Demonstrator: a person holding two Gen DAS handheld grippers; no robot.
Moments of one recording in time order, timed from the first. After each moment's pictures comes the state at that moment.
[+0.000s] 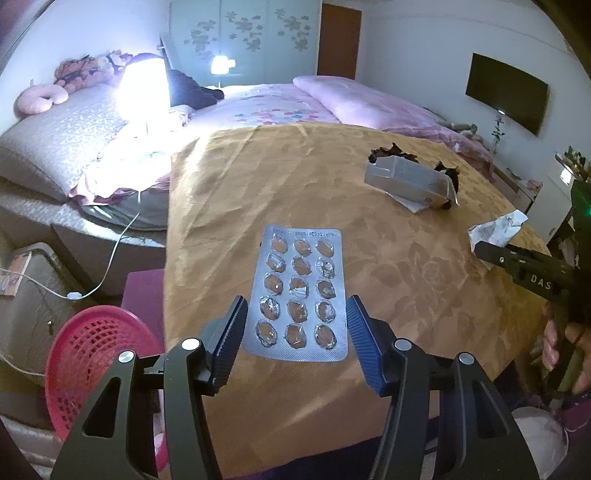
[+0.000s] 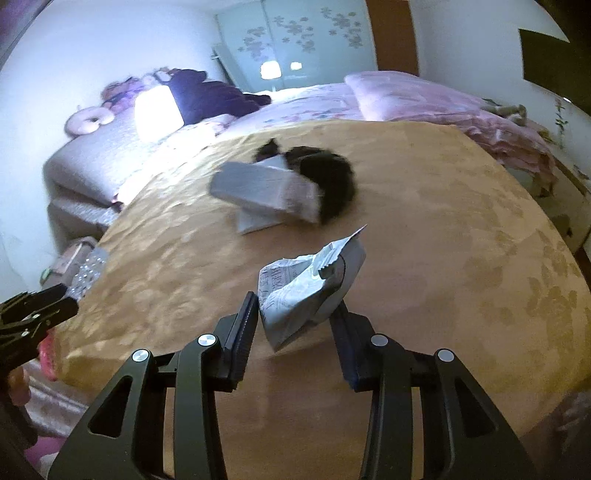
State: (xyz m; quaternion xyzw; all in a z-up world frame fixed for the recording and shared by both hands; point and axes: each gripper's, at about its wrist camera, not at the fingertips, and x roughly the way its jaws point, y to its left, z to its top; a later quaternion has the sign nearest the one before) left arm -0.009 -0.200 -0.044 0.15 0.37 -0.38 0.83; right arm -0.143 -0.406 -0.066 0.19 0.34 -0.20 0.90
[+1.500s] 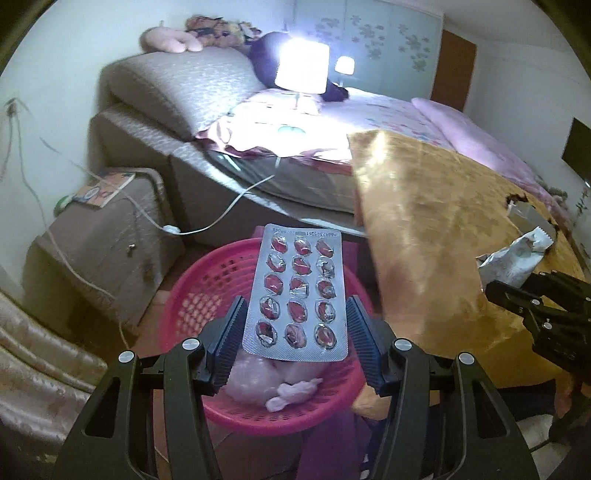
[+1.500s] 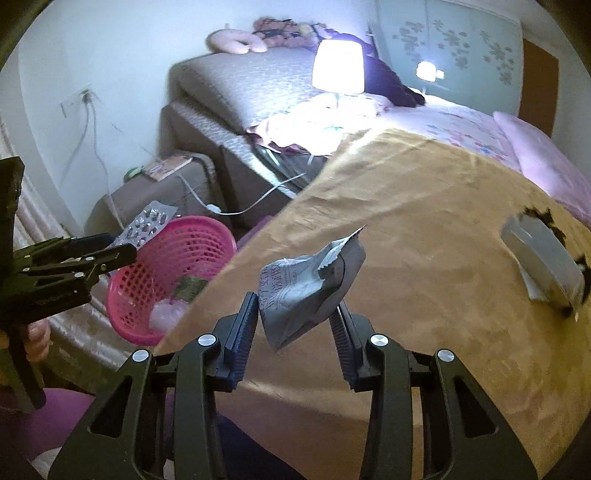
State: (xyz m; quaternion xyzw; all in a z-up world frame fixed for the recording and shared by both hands) left arm 0.040 -0.031 -0.044 0.07 0.40 -0.19 0.89; right arm -0.024 -0.224 -0.044 0.05 0.39 0.03 0.92
